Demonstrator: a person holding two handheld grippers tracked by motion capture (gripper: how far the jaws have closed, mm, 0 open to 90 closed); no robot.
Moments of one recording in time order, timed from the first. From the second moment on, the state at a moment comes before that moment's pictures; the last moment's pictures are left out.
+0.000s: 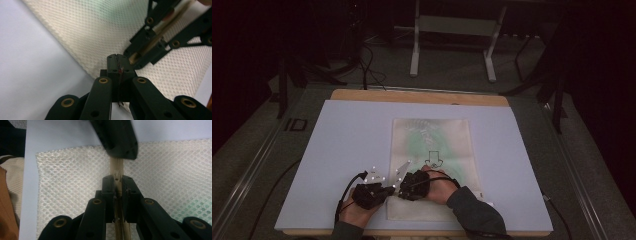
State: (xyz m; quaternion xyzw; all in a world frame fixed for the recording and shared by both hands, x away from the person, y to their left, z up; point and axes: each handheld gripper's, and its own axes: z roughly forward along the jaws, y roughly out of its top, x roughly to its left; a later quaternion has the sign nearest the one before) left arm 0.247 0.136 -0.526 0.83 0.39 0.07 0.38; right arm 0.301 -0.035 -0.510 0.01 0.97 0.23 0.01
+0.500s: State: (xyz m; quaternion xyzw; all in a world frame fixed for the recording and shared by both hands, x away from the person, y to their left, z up) left arm 0.246 0.127 -0.529 0.86 0.37 0.10 0.35; right arm 0.300 -0.035 -0.510 0.01 0.97 0.23 0.01
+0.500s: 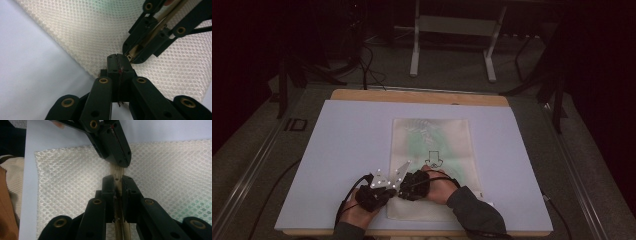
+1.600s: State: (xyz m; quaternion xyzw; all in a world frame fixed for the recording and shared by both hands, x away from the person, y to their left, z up) left arm 0.247 0.129 -0.530 0.85 0.38 0.08 0.35; right arm 0.298 -0.053 -0.507 0.00 0.98 0.21 0.01
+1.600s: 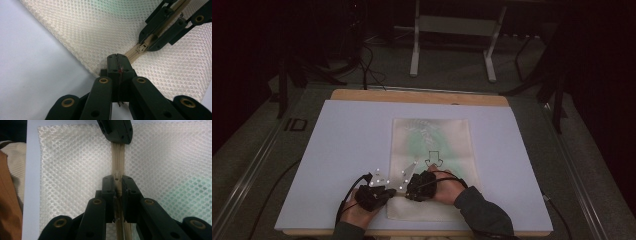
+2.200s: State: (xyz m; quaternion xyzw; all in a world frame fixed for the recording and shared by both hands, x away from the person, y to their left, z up) left arm 0.247 0.129 -0.530 0.85 0.38 0.08 0.35; right arm 0.297 -0.063 -0.505 0.00 0.98 0.20 0.01
